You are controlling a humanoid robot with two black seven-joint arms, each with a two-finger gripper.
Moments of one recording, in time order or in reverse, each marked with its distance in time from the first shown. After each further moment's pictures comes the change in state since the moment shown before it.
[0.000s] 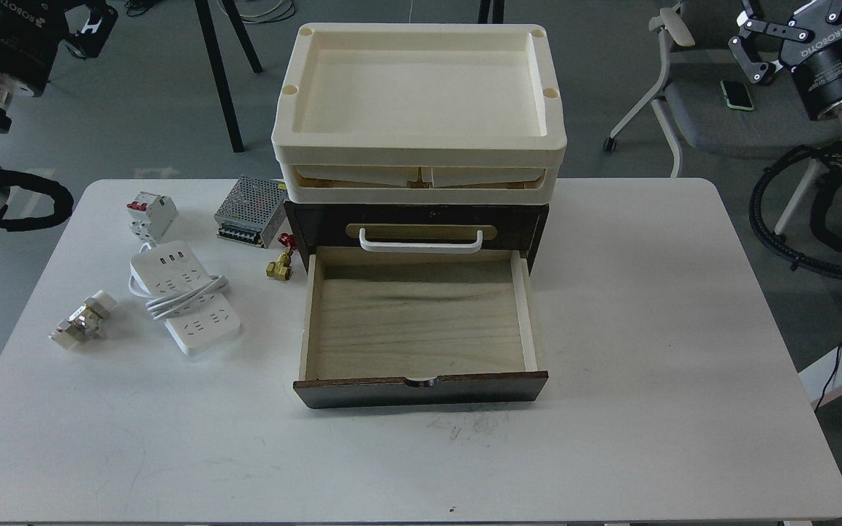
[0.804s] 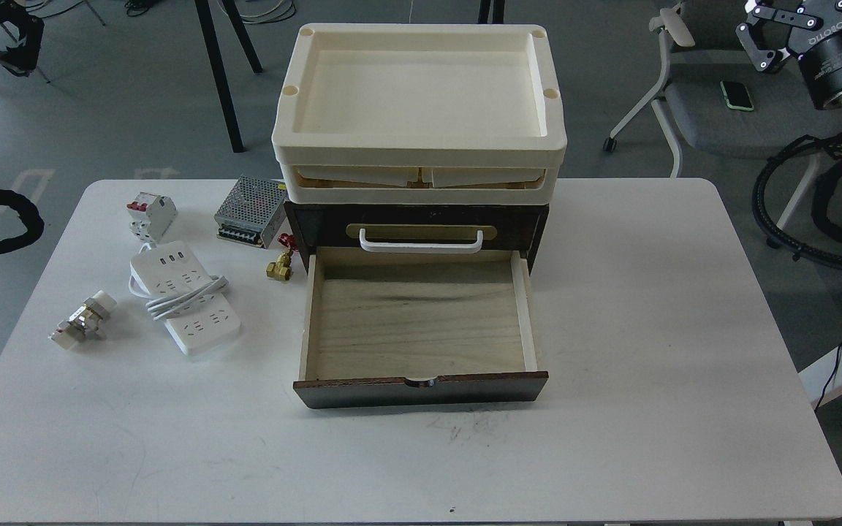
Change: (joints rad) left arm 0.157 0.138 -0.146 -0.255 -0.102 0.000 -0.023; right arm 0.010 -0.005 0.018 0.005 0.003 -0.017 0.000
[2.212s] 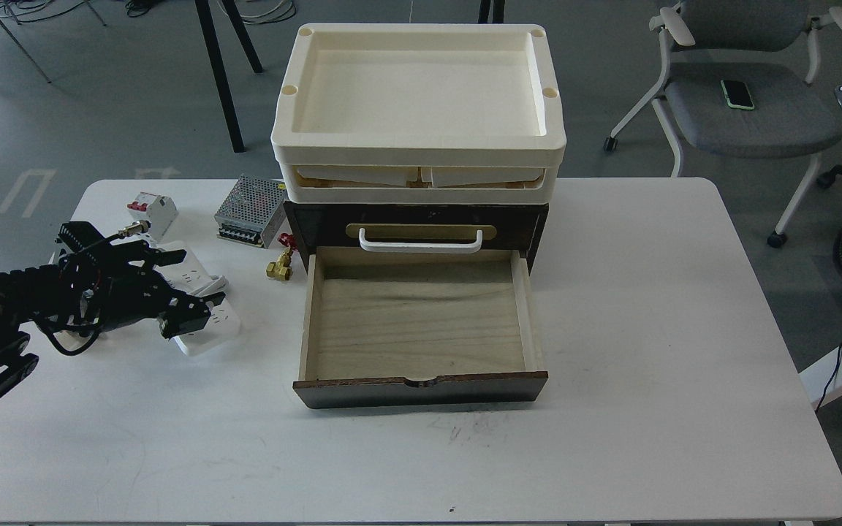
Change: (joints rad) left arm 0.024 -0.112 0.594 0.314 2.188 0.614 0.000; right arm -0.207 -0.159 0.065 0.055 0.155 0.007 0.000
